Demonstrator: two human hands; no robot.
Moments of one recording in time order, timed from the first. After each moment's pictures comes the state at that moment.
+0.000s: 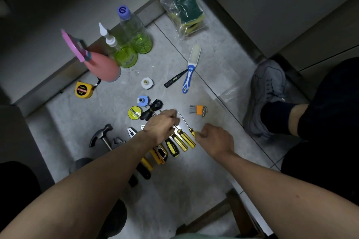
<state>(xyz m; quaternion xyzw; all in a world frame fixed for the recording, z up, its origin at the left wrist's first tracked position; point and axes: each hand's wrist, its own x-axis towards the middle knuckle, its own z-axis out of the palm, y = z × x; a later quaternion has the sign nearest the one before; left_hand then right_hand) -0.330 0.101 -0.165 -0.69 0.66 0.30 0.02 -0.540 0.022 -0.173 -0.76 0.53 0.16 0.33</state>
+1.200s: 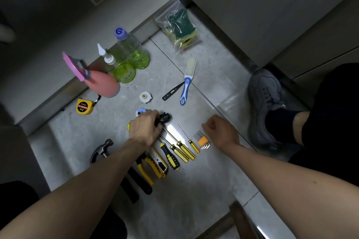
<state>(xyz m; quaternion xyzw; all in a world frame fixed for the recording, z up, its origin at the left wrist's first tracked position) -0.301 0.088 -0.140 -0.85 0.49 0.22 0.02 -0.536 -0.032 -0.170 -0.73 0.56 0.07 0.39</state>
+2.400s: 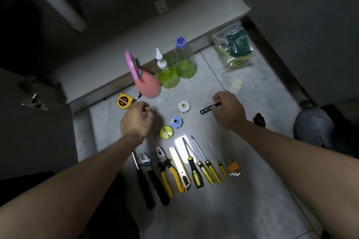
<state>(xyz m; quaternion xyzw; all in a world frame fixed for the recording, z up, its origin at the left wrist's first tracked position) -0.202 0.136 -0.119 -0.96 0.21 0.14 -0.14 -0.383 -0.098 -0.160 -0.86 0.38 -0.01 0.34</state>
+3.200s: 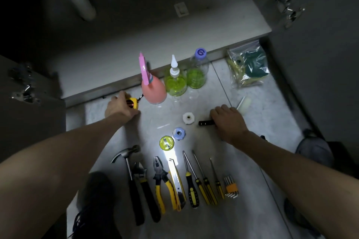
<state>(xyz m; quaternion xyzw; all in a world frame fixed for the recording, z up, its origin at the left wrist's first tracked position) -0.085 0.154 -0.175 -0.96 0.09 0.24 -0.10 -0.347 -0.105 -0.165 -0.98 0.11 0.15 0.00</state>
